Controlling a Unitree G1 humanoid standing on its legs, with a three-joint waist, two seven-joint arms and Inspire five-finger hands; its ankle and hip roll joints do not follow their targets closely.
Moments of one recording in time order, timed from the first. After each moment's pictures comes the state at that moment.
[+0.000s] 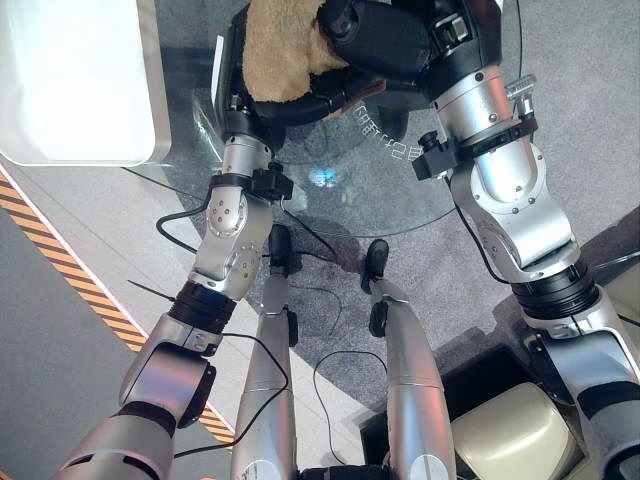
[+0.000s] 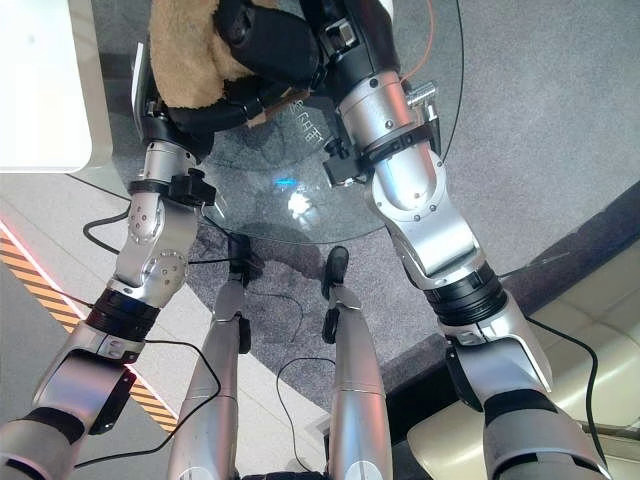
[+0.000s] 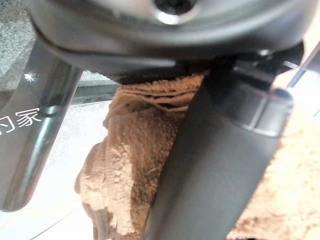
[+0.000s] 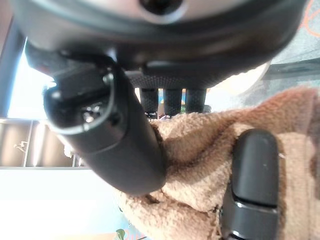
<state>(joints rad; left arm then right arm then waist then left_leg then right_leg) -0.87 0.39 -0.30 0.26 -0.78 -0.35 0.18 -1.02 -0.54 0.36 -0.06 0.35 -0.06 -0.16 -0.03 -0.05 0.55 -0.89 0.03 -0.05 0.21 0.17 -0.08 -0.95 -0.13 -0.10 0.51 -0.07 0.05</state>
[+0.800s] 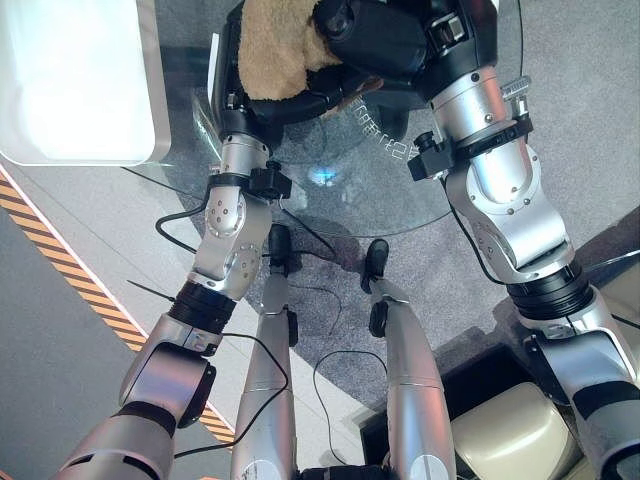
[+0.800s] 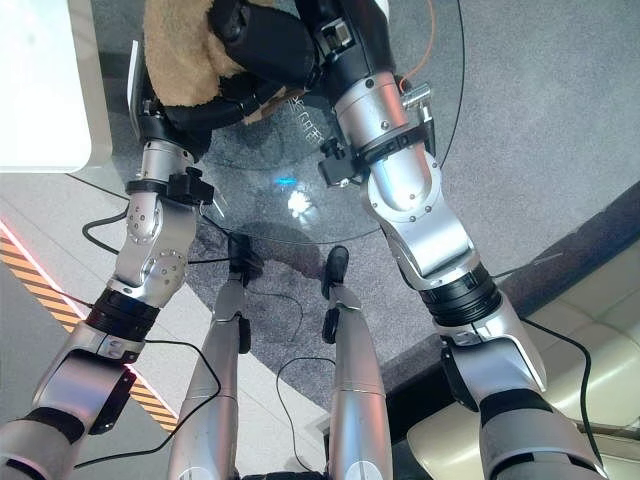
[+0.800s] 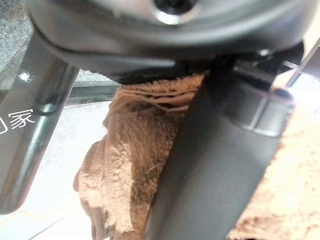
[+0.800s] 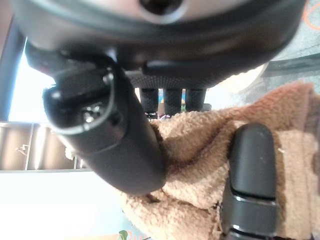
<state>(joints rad) -0.87 0.39 -0.30 0.26 -0.81 -0.36 0.18 -1.02 -0.51 0.35 -0.06 0.36 -0.06 -0.16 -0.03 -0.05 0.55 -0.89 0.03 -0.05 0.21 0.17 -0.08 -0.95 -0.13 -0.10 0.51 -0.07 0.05</state>
